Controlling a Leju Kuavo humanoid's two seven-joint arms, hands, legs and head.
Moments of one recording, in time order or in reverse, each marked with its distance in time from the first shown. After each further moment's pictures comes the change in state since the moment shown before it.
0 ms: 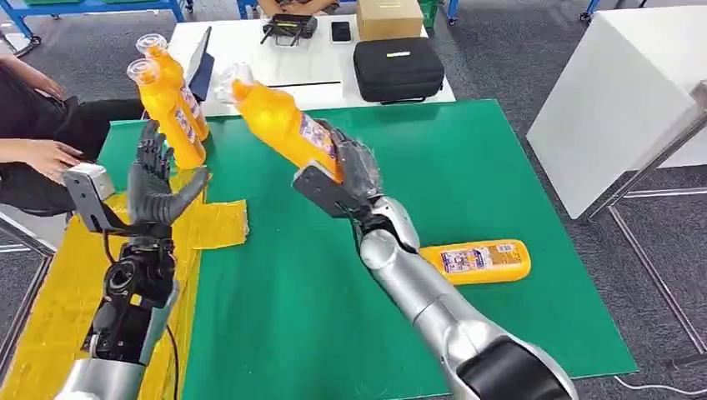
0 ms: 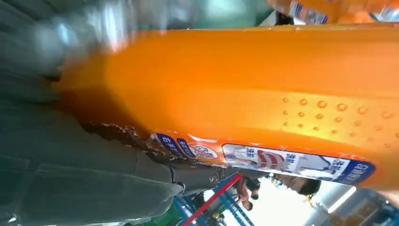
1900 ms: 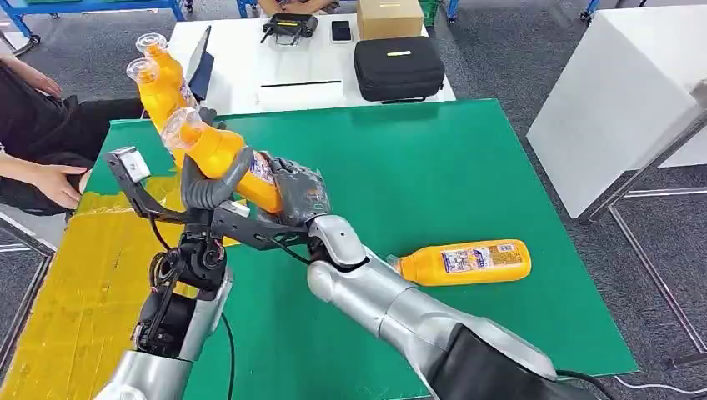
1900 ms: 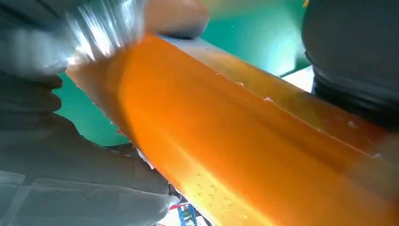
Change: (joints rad) left arm -0.032 -0.181 -0.093 -0.005 0.231 0.004 0.112; right arm -0.119 0.079 0.556 0.173 -0.015 -0.081 0.369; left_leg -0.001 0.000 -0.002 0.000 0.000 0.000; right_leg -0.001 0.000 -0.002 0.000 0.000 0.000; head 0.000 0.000
